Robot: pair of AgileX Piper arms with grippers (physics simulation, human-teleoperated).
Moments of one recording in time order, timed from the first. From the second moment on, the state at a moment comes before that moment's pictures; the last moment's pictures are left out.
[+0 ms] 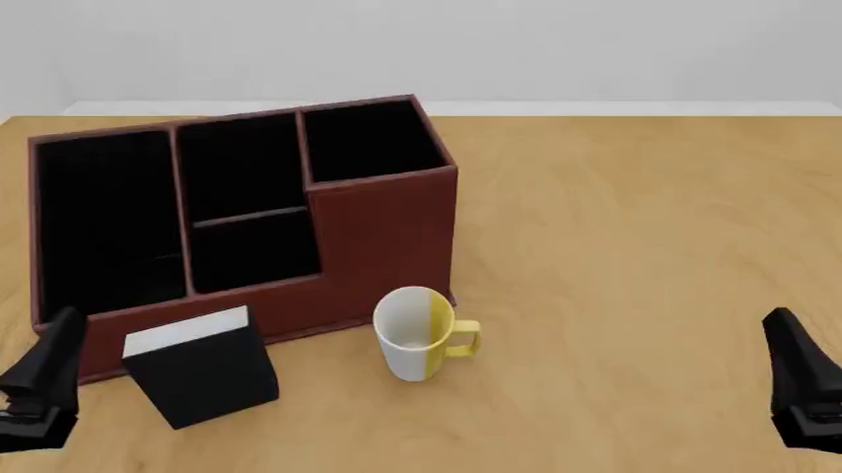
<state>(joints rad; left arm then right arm) -0.03 0.03 -0.01 -0.03 0.00 0.00 0.01 -0.02 0.01 0.01</state>
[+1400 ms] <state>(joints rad) -0.57 0.22 -0.60 0.82 0.52 0.06 0.18 0.00 -0.11 0.01</state>
